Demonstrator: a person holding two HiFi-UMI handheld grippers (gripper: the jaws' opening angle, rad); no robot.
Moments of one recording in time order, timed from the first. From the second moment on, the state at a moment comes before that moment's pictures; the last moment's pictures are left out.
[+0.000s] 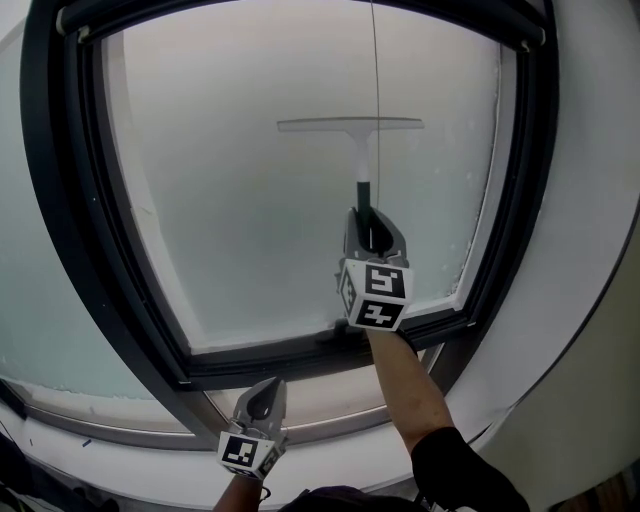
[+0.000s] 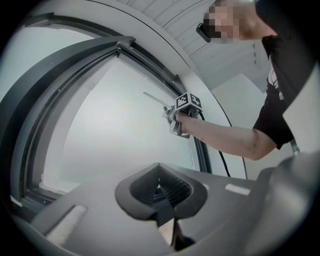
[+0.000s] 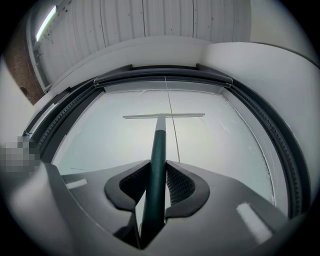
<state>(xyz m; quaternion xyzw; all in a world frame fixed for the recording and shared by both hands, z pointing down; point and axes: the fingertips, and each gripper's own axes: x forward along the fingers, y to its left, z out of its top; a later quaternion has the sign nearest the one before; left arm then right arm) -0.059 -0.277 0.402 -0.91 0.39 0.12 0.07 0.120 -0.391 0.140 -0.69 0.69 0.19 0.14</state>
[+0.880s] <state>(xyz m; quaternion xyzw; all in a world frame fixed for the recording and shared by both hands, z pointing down) -0.048 -0.277 0.414 -0.91 0.39 0.12 0.06 0.126 -0.384 0.196 -0.68 0.71 0.15 0.12</state>
